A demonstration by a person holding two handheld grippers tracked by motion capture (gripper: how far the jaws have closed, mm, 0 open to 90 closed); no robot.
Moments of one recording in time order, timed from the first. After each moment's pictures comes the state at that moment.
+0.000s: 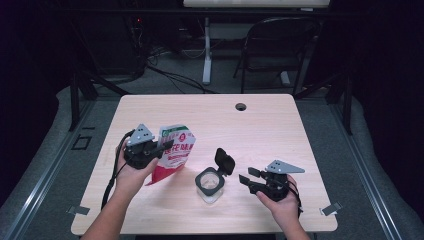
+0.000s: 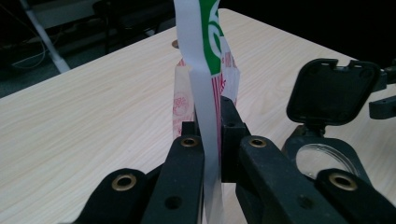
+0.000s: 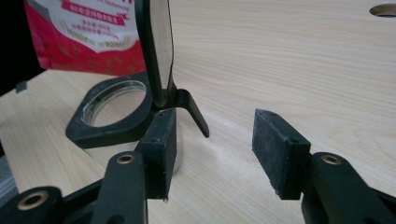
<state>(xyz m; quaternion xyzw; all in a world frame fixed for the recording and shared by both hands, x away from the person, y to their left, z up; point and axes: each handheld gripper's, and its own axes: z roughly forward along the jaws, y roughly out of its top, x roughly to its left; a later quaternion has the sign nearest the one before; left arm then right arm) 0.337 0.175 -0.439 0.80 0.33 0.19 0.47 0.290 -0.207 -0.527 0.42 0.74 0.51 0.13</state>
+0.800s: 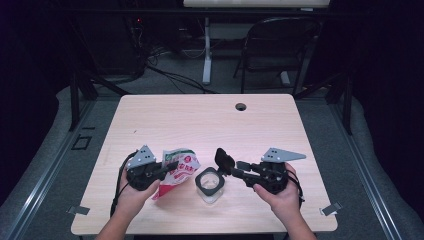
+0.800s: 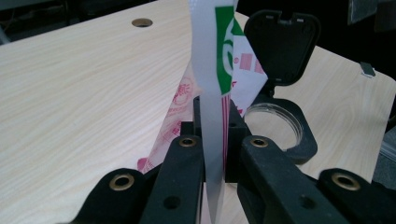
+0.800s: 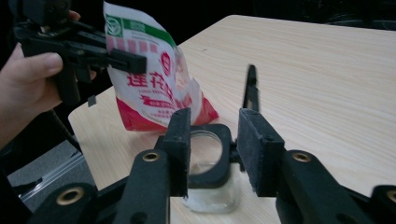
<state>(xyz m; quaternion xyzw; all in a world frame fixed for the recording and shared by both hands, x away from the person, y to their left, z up) 0.302 0.176 -0.476 0.80 0.32 0.13 0.49 0.284 -0.180 -0.453 0.36 0.76 0.53 0.08</state>
